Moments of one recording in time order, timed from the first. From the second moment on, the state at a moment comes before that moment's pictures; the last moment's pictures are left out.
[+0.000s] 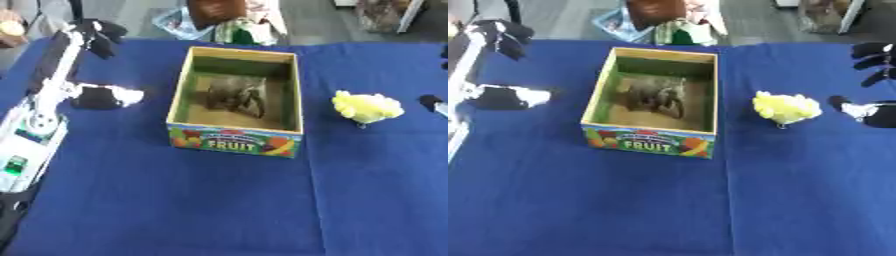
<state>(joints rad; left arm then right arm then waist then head) -0.38 0.54 -0.03 -1.79 -0.33 0.07 0.07 -0.68 -0.66 0.17 -1.25 0.18 -0.23 0.17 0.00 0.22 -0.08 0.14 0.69</state>
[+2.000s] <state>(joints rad) -0.37 0.51 -0.02 -1.79 -0.10 0.05 0.06 -0.95 -0.43 0.07 -0.64 0.71 -0.39 0.14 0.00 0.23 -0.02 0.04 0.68</state>
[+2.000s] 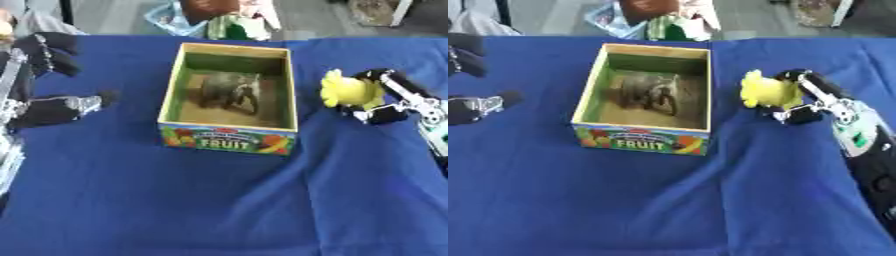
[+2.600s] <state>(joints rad) -0.36 0.51 -0.02 -1.79 -0.10 0.06 0.06 -0.91 -0.43 0.09 -0.71 0.66 -0.41 0.06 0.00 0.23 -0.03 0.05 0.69</state>
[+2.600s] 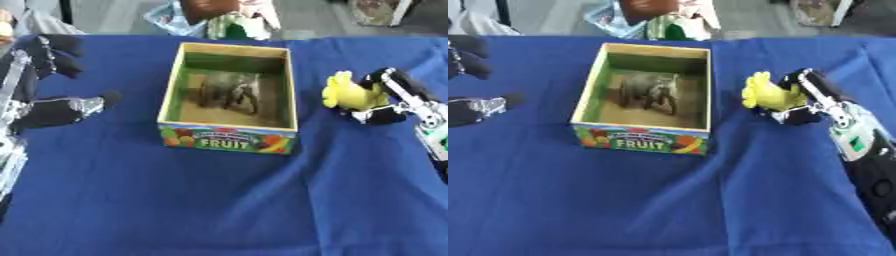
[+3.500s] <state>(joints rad) -0.35 0.51 -0.01 -1.79 -0.10 0.05 0.05 -0.92 -0.49 0.17 -1.06 0.43 -0.39 0.16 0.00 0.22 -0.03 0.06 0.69</state>
